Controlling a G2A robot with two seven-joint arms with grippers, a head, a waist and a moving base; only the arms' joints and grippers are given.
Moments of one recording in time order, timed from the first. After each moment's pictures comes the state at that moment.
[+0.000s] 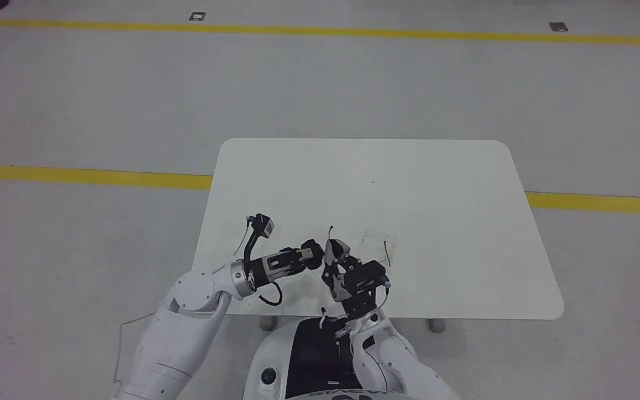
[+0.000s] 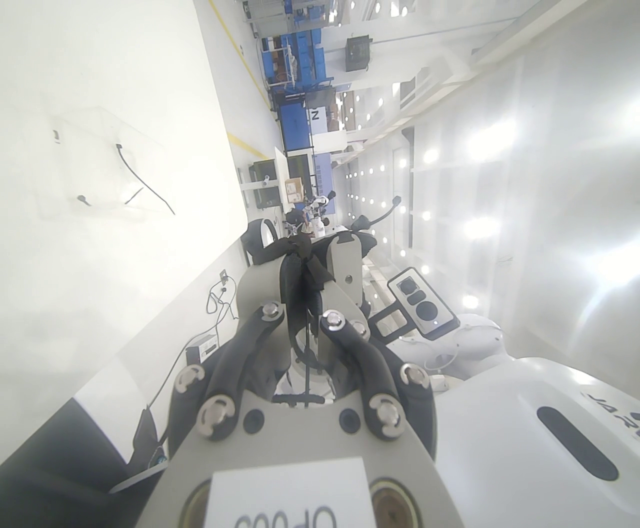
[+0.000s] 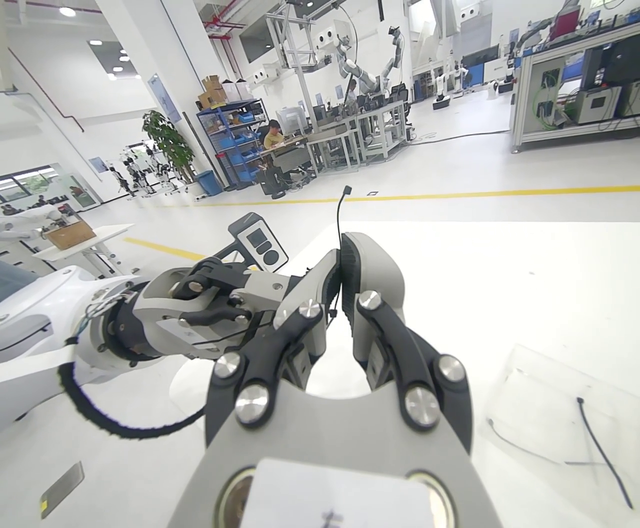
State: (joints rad) left arm 1.53 -1.22 -1.29 -1.53 -0.31 -0.33 -0.97; right arm -1.77 -1.38 0.89 -1.73 -1.30 0.16 -0.41
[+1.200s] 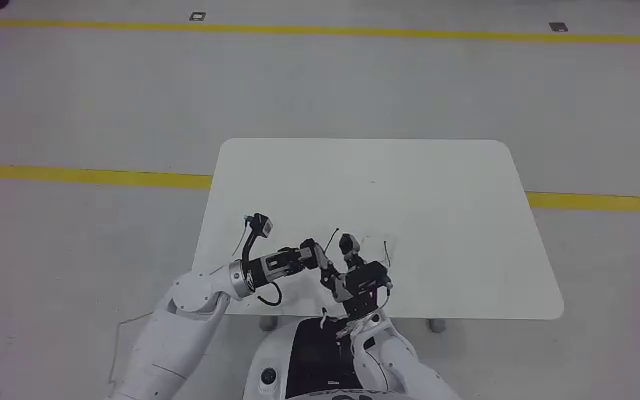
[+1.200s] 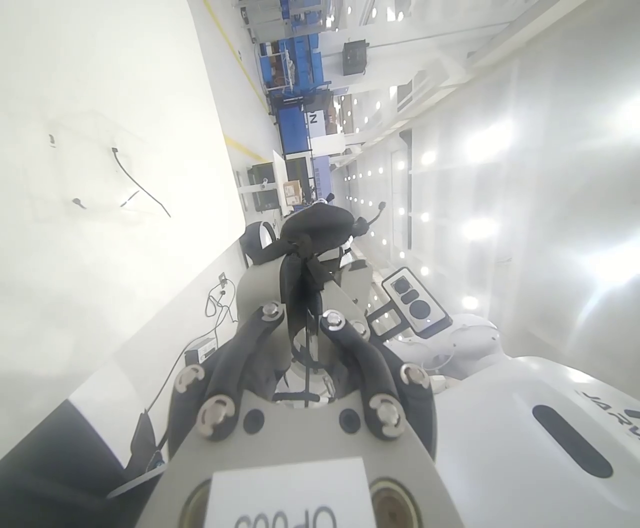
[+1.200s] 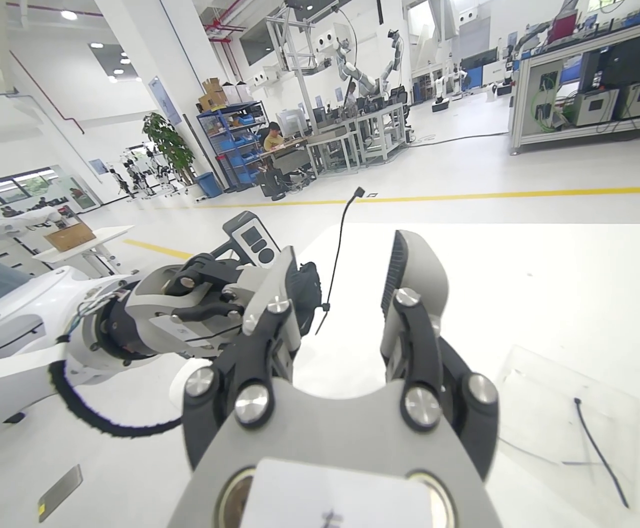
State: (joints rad) left arm 1.54 -1.18 -1.26 -1.56 -0.34 -0.34 -0.93; right arm -1.78 -1.38 0.90 -1.74 -1.30 0.16 -0.43
